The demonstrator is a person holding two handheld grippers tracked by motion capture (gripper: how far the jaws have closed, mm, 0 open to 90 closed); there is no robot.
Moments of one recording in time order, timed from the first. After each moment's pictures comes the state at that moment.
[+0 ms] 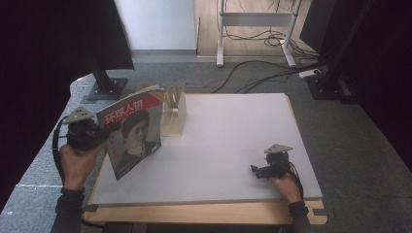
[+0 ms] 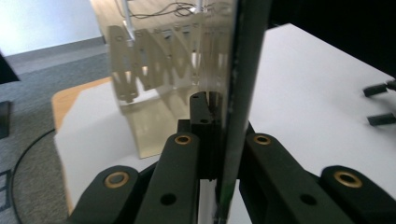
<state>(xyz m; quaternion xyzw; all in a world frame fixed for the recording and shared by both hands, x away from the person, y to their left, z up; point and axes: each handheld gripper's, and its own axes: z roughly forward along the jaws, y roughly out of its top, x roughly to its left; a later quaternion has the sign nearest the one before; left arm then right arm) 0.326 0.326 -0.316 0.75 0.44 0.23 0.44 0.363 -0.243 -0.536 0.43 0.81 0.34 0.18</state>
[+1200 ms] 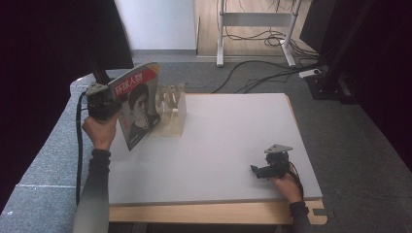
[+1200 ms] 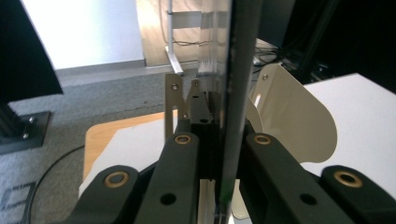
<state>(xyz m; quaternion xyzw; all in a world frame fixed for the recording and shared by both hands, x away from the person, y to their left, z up) 0.434 0.310 -0.340 0.70 0.48 0.28 0.45 0.363 -0.243 -0.537 0.43 0.81 0.35 0.18</state>
